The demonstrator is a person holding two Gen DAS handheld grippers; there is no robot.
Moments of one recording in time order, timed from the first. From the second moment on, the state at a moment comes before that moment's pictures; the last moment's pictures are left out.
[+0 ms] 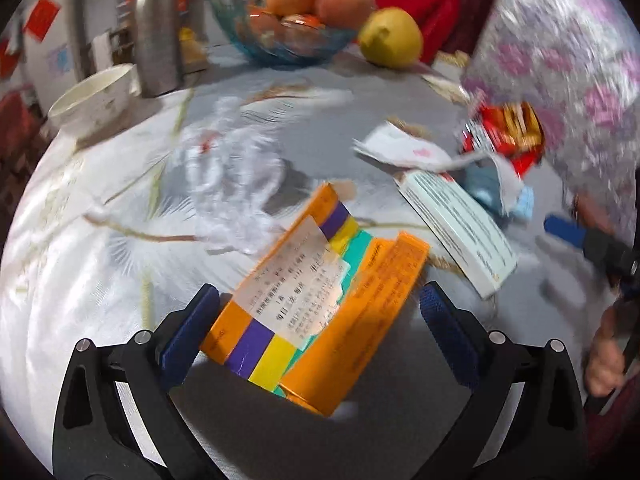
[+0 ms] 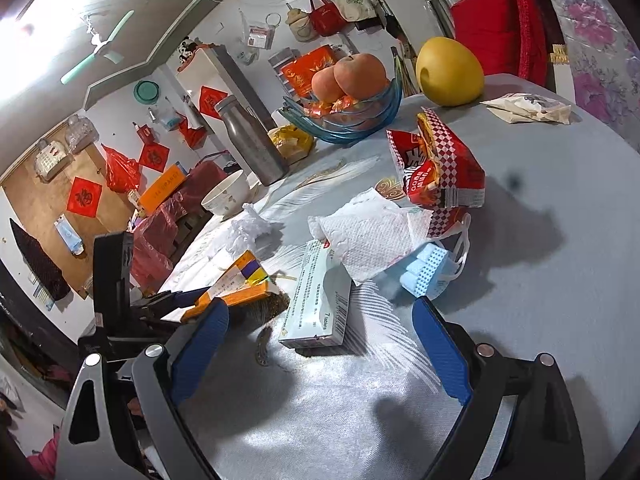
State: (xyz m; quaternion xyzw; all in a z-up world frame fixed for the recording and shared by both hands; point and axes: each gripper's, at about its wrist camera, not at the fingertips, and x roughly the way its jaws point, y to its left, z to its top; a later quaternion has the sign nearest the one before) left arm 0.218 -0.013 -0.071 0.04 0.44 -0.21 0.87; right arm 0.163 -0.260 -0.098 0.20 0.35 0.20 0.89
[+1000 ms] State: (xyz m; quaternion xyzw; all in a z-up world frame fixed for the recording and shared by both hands) left arm 0.200 -0.032 -0.066 0.09 0.41 -0.24 0.88; right arm 0.164 -0.258 -0.097 0.20 0.35 0.21 0.89
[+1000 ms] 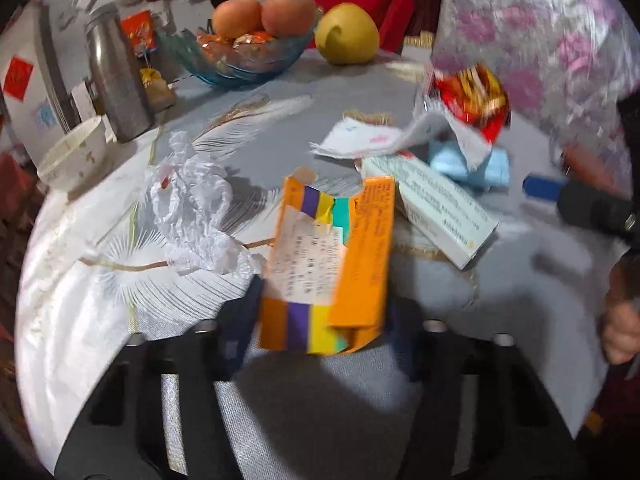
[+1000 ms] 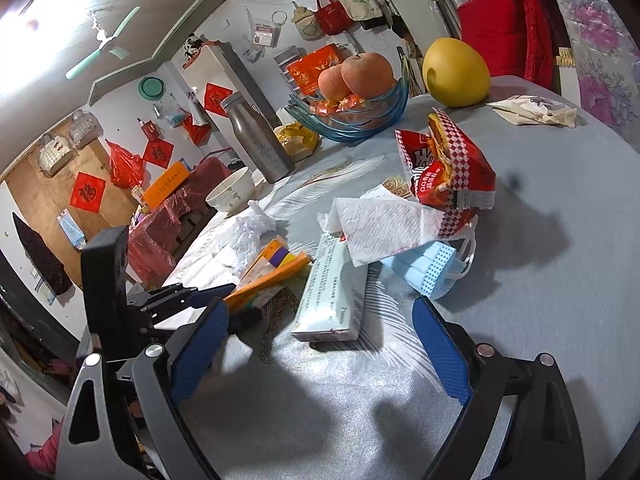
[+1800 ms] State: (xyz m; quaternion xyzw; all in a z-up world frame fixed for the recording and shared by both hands) left arm 0.180 0.012 -0.046 -0.01 0.35 -0.21 0.91; right arm 0.161 -0.248 -0.092 0.16 0.34 0.22 0.90
